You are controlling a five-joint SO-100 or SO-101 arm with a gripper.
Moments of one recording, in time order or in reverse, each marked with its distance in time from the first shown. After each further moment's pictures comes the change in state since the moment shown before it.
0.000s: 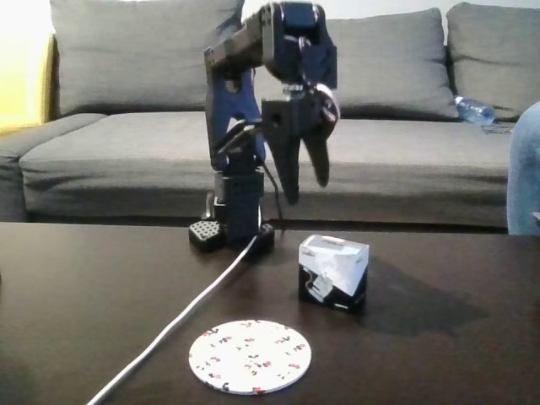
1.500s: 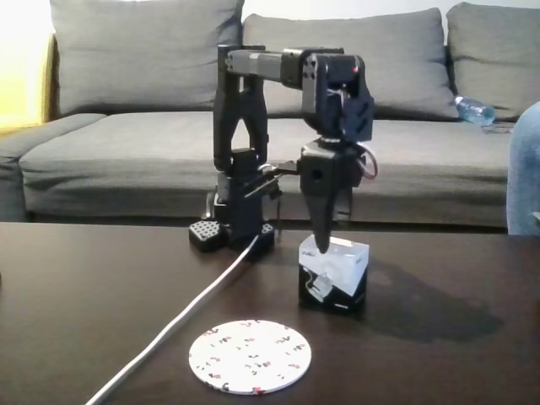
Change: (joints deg) arm -6.2 -13.7 1.6 -12.3 2.0
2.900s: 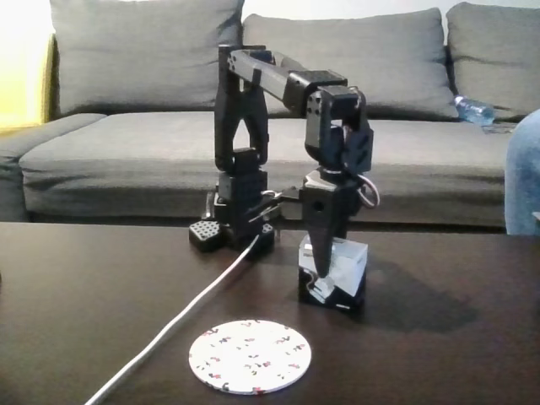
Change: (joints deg) arm -2.5 0.1 13.4 -12.0 4.3
